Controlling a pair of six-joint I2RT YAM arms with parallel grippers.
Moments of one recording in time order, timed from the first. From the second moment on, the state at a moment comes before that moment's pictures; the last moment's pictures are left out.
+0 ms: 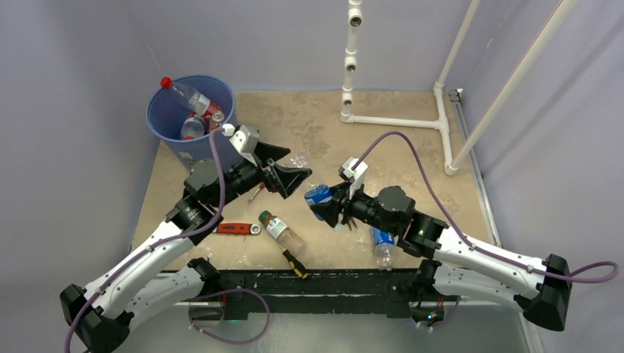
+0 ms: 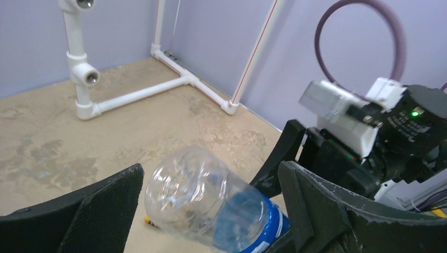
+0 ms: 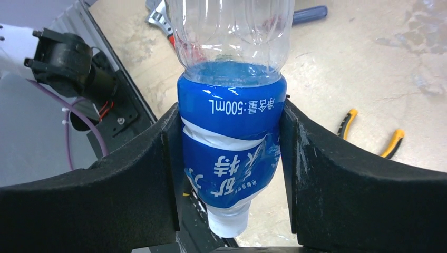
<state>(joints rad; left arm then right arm) -0.68 0.81 0.78 0.18 0.26 -0.35 1.03 0.89 0.65 0.10 0.04 0.23</state>
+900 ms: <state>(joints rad) -0.67 1.08 0.80 0.38 0.52 -0.77 1.07 0.79 0.64 0.13 0.16 0.19</state>
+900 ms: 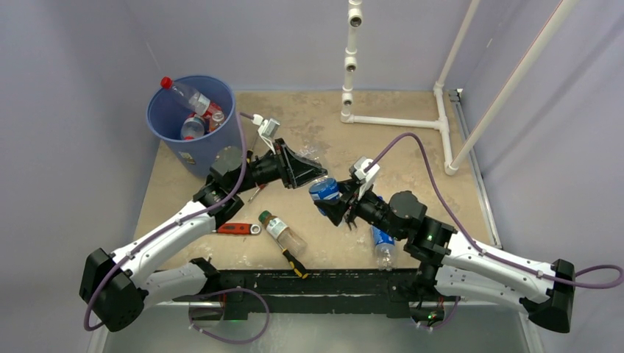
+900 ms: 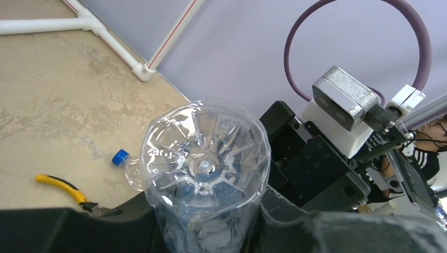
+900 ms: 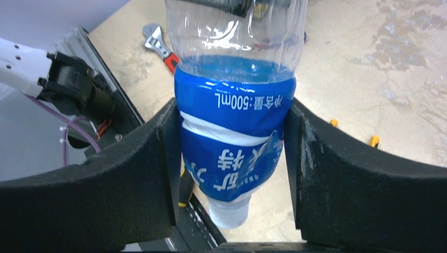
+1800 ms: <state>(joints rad) -0.67 0.81 0.61 0.88 -0.05 -1.02 1.09 0.49 0.53 0.57 0.24 0.46</state>
